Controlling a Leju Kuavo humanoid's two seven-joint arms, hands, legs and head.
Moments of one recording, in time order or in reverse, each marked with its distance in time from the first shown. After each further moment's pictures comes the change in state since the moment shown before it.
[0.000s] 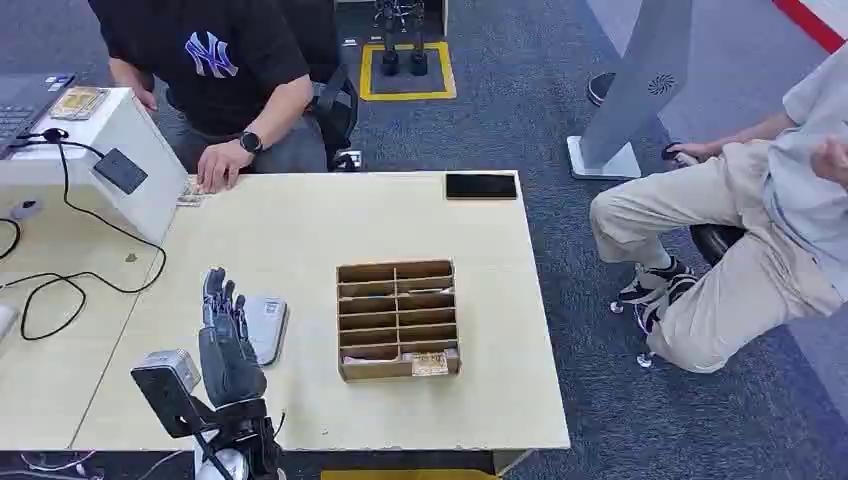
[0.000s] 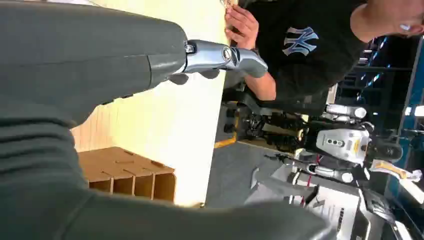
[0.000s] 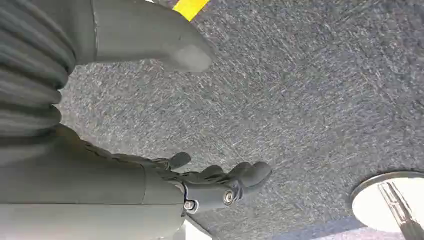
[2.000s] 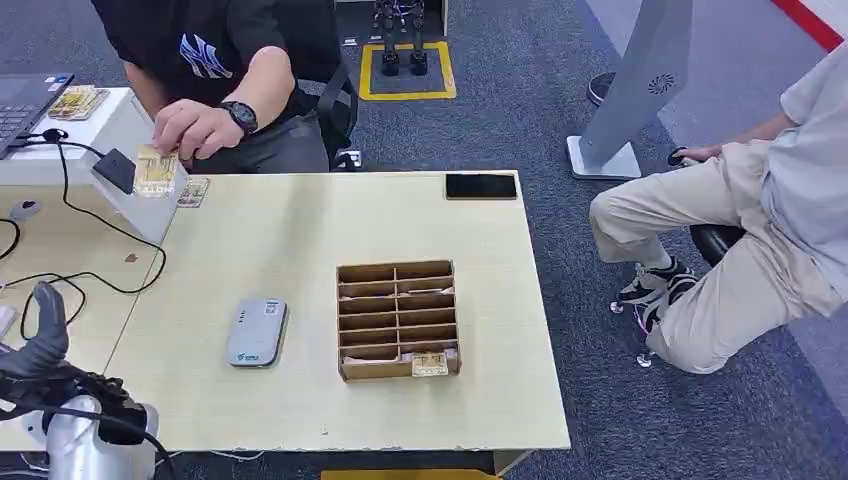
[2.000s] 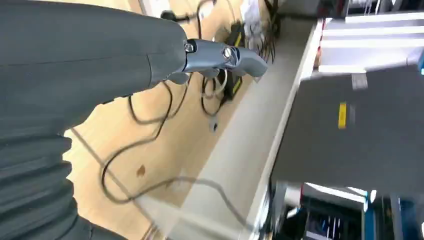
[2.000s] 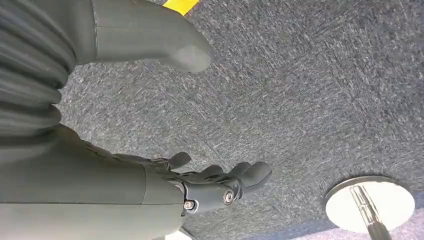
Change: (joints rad) left arm -0.228 0.125 0.639 0.127 0.113 0.225 -0.058; right arm 0.009 -0.017 0.148 -0.007 -0.072 0.003 0.009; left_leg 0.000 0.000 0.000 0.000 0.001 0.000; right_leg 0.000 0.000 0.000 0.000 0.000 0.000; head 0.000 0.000
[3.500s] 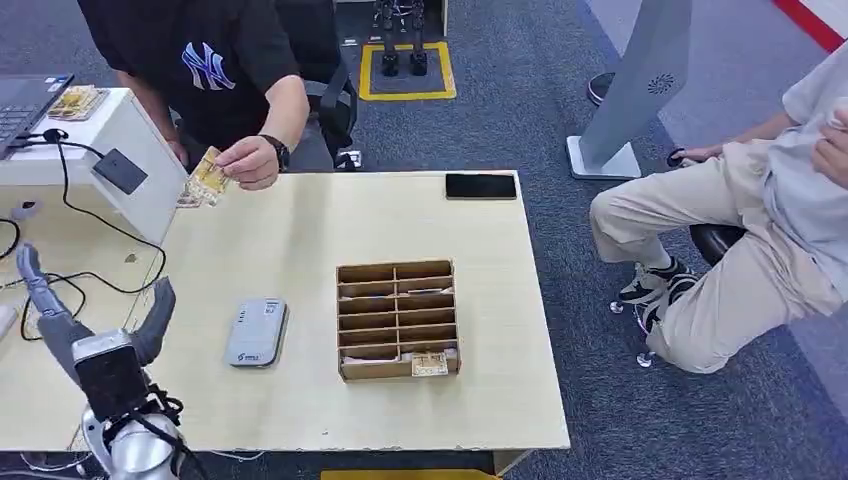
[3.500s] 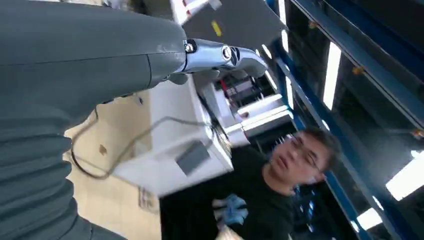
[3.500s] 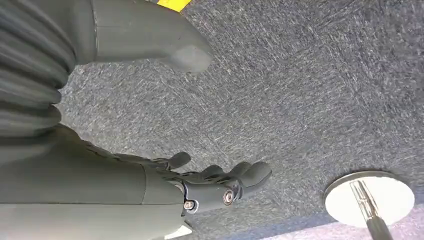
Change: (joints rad) left arm 0.133 -0.072 -0.272 -0.153 -0.662 -0.047 0.010; right arm 0.015 0.000 0.024 -0.027 0.014 0.003 0.032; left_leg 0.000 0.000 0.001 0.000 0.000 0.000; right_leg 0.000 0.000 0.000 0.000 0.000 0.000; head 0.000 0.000
